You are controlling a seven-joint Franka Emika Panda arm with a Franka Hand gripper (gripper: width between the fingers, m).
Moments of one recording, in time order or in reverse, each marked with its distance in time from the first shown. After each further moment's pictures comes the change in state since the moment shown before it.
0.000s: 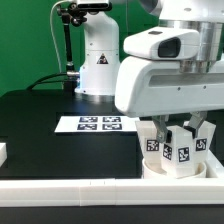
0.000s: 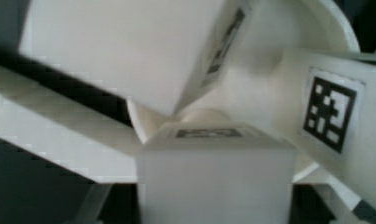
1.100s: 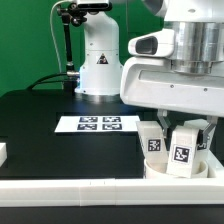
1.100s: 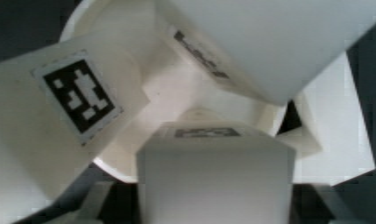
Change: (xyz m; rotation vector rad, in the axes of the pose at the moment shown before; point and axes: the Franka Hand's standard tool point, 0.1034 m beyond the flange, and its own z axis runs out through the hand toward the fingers) arm 0.004 -0.013 0.000 0.037 -0.004 0.940
